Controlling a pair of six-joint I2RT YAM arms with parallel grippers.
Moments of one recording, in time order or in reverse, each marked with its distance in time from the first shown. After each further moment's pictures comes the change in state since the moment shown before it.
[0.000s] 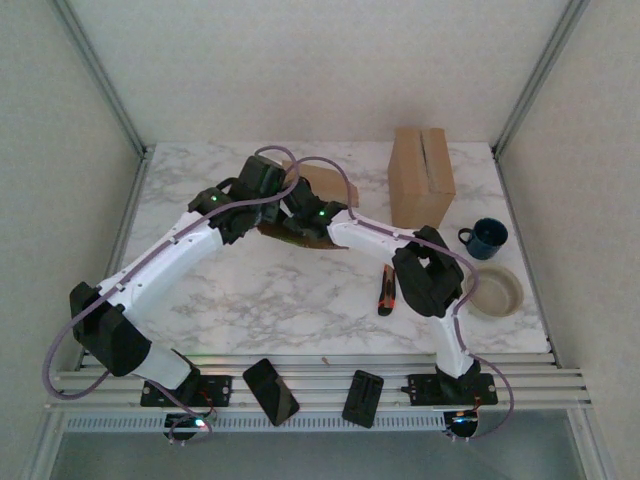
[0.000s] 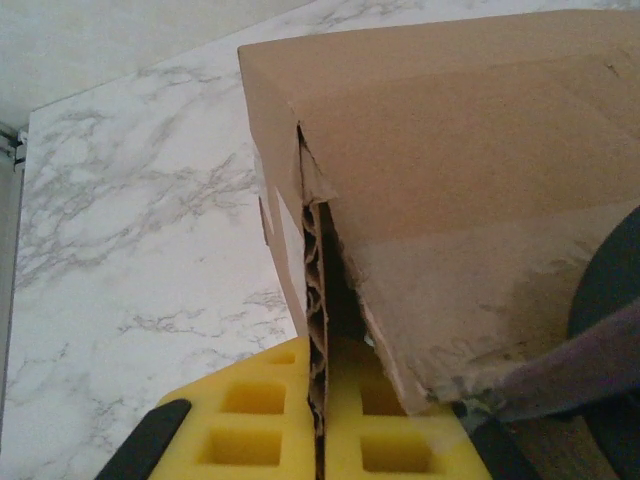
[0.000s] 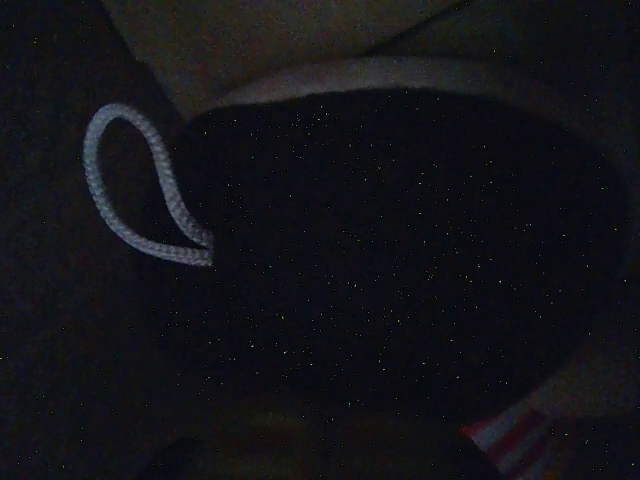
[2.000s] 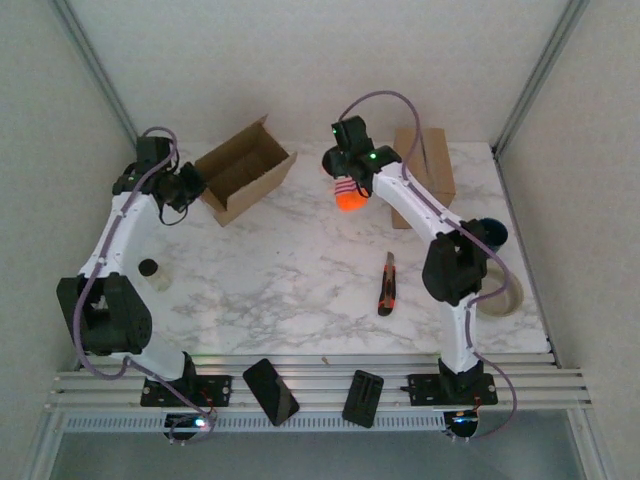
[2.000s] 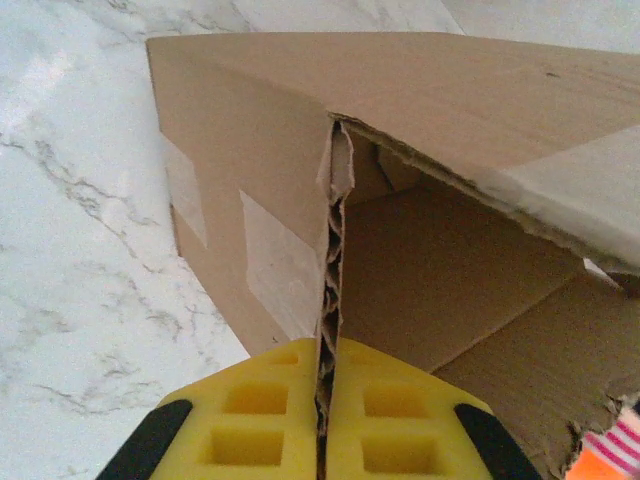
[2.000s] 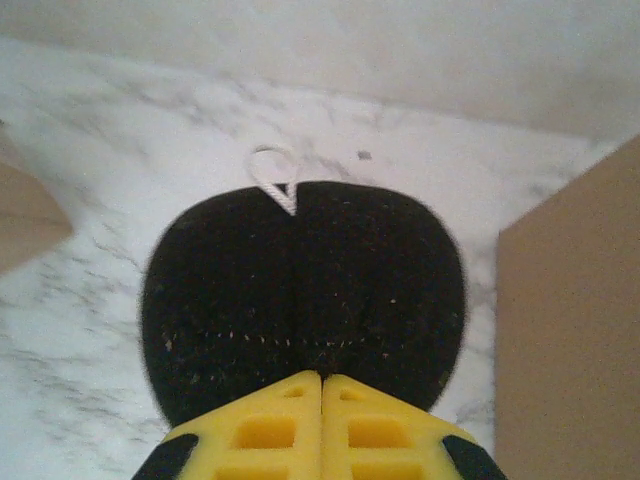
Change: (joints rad) left arm 0.689 0.081 -0.053 0.097 0.705 -0.584; right arm -0.287 0.000 0.349 -0.365 -0.038 0.527
